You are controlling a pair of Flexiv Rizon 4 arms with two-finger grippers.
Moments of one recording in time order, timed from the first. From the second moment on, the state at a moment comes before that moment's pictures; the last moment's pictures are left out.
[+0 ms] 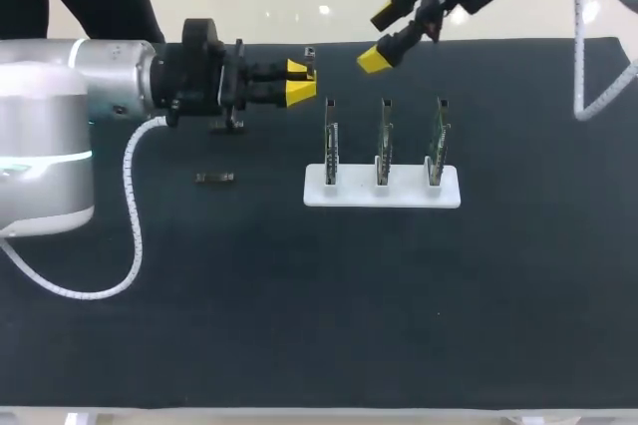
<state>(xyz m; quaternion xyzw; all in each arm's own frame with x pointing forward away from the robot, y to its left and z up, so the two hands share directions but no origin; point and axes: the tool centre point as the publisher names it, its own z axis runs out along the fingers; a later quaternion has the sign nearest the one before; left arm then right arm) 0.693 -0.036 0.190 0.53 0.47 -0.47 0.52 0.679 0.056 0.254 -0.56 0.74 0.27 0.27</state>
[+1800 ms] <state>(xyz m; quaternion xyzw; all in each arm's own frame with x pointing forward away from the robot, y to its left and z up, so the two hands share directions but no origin) 0.693 -0.036 0.190 0.53 0.47 -0.47 0.52 0.676 0.113 0.247 -0.59 0.69 0.27 0.32</state>
